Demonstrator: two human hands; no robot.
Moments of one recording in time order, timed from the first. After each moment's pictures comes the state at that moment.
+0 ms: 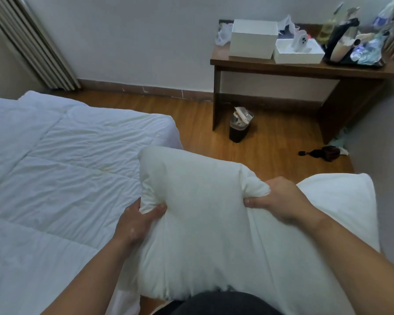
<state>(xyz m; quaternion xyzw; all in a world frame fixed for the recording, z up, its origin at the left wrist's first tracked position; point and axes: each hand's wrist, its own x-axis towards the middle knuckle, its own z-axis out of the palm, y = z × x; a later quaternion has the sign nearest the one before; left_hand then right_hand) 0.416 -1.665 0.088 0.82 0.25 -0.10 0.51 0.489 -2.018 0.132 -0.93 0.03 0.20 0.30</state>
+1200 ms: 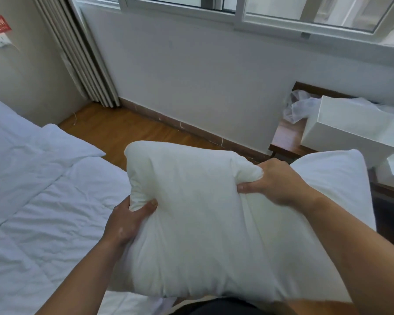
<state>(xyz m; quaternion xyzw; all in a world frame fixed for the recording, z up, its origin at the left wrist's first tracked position) 0.979 -1.518 0.117 0.76 0.37 0.03 0.54 1.181 -1.817 0.186 -0.93 -0.18 0.19 0.25</state>
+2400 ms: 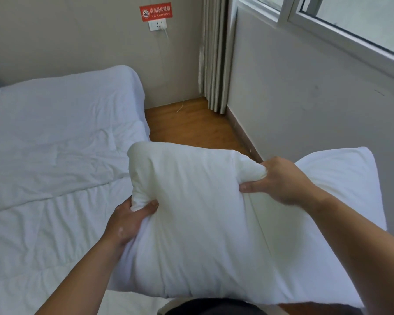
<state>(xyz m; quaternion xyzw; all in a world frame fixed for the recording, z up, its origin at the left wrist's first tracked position) 1.277 -1.306 0.117 0.56 0.63 0.21 0.50 1.634 -1.392 0.191 -0.80 -0.50 0.29 0.18</state>
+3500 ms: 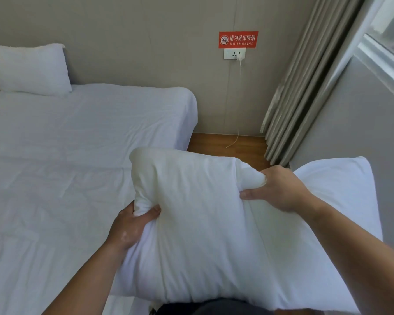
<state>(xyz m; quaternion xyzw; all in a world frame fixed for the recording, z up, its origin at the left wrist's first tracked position) 1.433 -0.935 0.115 0.42 0.73 0.31 0.44 1.788 -0.865 0.181 -0.68 -0.64 0.33 0.10</state>
